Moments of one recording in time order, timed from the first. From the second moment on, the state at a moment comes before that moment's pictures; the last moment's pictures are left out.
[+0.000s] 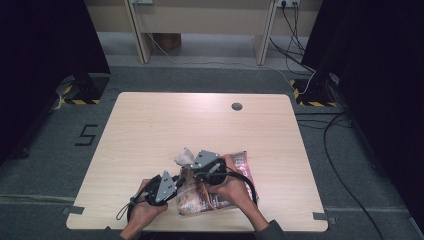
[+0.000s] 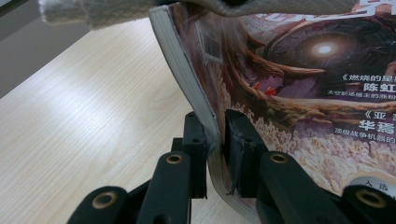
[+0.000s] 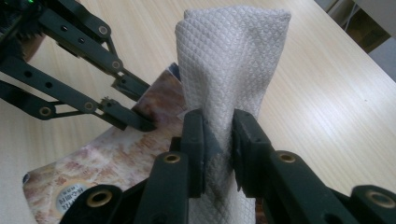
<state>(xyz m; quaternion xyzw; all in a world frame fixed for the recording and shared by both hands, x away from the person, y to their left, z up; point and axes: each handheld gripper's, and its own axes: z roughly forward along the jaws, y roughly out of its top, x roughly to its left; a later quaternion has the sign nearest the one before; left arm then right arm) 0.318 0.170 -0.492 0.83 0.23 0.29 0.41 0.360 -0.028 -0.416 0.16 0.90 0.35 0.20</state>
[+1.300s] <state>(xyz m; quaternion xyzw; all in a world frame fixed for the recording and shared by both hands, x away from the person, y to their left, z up) 0.314 0.166 -0.490 0.83 0.21 0.31 0.40 0.350 -0.016 -0.408 0.14 0.90 0.33 0.23</state>
